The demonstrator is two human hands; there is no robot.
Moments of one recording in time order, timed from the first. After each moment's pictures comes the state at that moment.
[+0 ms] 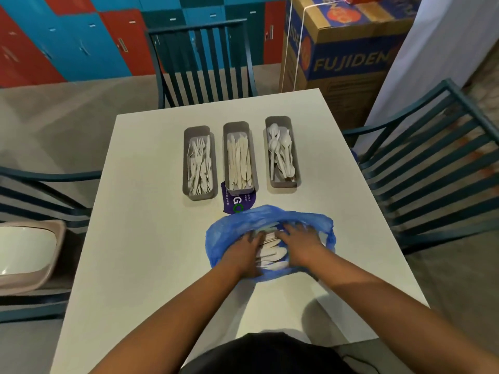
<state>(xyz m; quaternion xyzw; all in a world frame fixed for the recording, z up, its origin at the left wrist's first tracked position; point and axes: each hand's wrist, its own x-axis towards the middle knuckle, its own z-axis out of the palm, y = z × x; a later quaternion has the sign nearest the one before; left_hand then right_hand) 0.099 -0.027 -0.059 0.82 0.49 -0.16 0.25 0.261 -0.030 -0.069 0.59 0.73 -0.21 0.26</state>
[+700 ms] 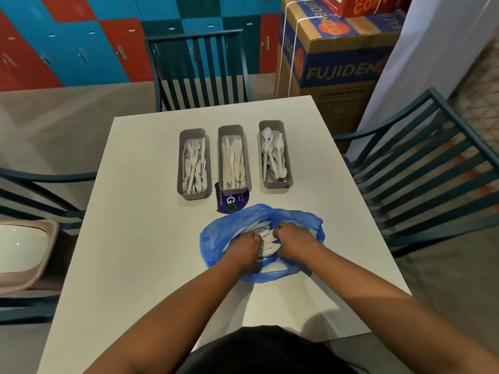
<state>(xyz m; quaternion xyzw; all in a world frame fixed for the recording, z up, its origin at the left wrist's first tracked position) 0.117 -0.028 -0.082 0.84 0.49 -0.16 0.19 0.267 -0.033 -0.067 0.64 0.72 -0.23 0.14</state>
